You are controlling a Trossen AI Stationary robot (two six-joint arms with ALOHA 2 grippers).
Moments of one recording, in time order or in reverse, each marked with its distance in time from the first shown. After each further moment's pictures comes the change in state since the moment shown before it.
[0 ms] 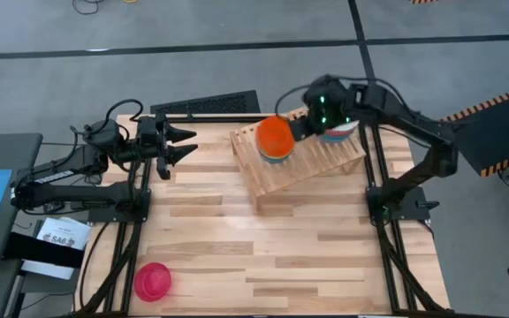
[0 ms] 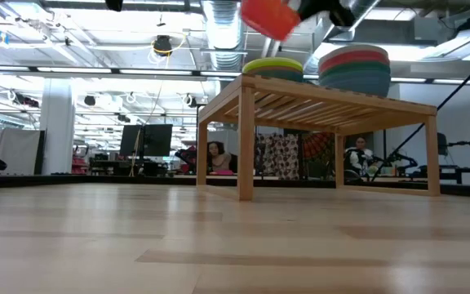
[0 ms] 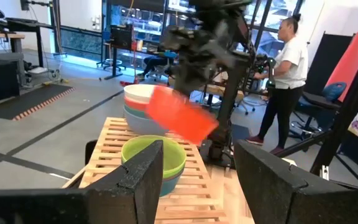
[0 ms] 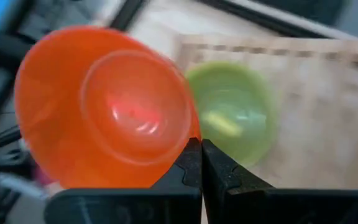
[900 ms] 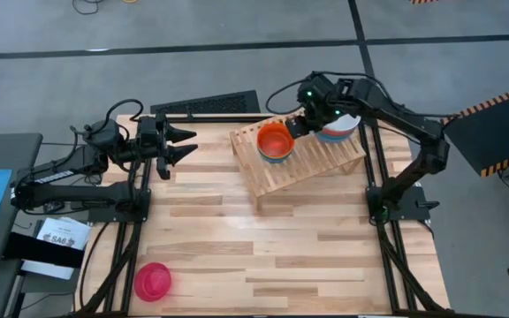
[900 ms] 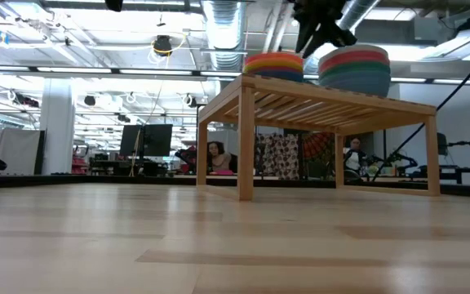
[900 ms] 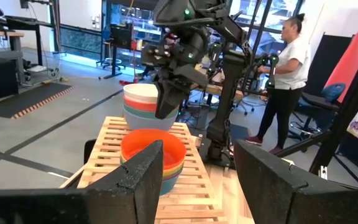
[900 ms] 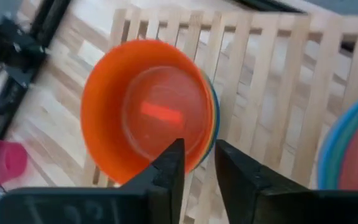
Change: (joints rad) left arm 0.000 0.000 0.000 -0.001 0.001 -0.008; right arm -0.116 0.087 0.009 -0.098 -0.061 -0.082
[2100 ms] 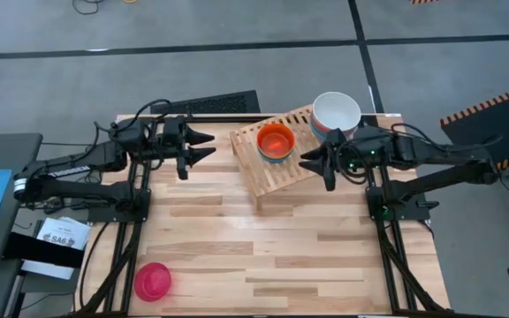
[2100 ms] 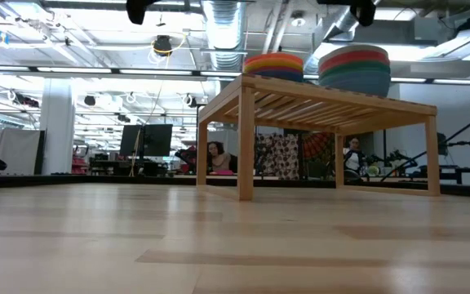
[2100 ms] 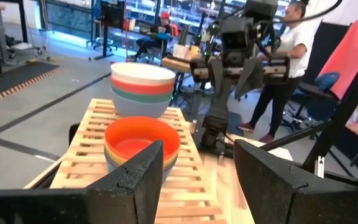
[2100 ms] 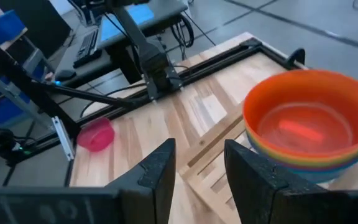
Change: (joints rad) left arm 0.000 0.164 0.000 0.101 0.040 -0.035; right arm 0.416 -0.604 -0.755 0.816 0.176 -0.210
